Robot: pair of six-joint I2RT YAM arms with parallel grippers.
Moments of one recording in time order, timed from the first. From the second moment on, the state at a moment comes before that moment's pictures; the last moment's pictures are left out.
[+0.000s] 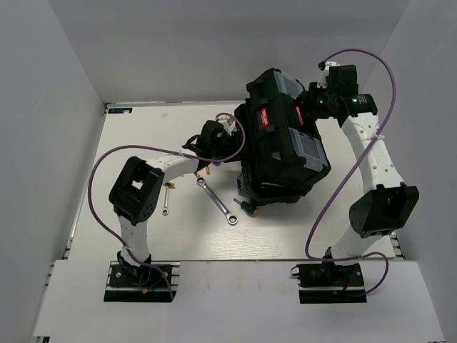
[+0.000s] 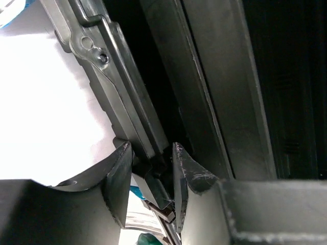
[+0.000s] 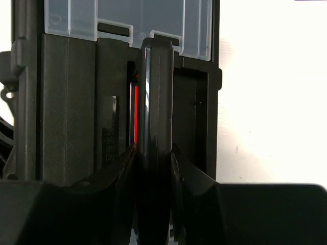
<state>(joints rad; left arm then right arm) -0.57 1.93 1.28 0.10 0.31 -0.63 0.16 1.67 1.81 -0.79 -0.10 0.13</state>
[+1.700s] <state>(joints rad) -0.46 2.01 1.43 -0.03 0.40 -0.52 -0.23 1.45 1.65 -0.77 -0.15 -0.23</state>
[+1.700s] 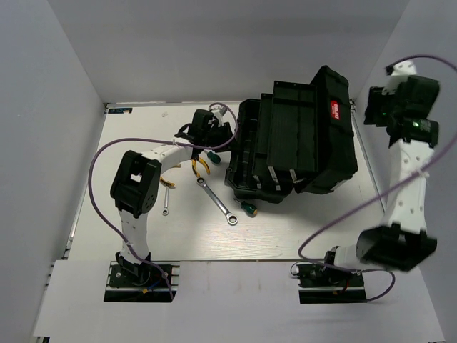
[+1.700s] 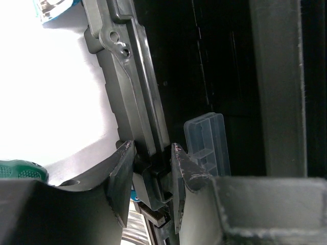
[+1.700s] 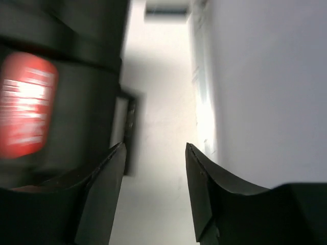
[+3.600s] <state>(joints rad) -0.48 1.88 1.30 -0.03 0.02 -0.54 -0.16 1.20 1.39 -0.85 -0.51 -0.24</state>
